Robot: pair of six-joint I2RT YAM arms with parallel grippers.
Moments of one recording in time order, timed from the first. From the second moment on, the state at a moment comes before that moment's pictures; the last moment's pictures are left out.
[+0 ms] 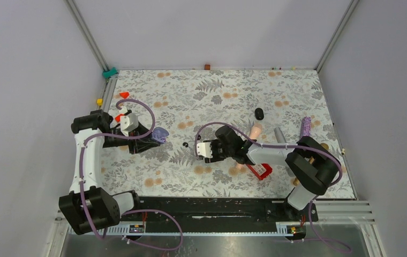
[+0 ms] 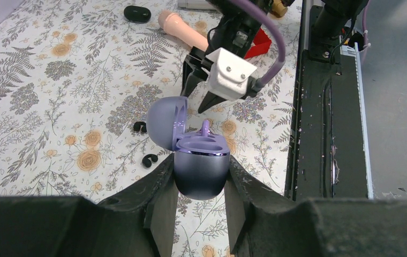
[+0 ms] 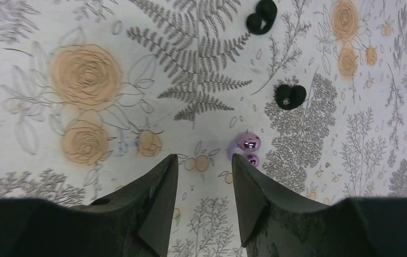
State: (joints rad) left arm 0.26 1.17 1.10 -1.57 1.38 1.62; right arm 0.86 1.62 0.76 0.10 -0.29 -0.87
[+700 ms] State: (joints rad) left arm 0.26 1.17 1.10 -1.57 1.38 1.62; right arm 0.86 1.71 0.77 0.14 -0.20 -1.01
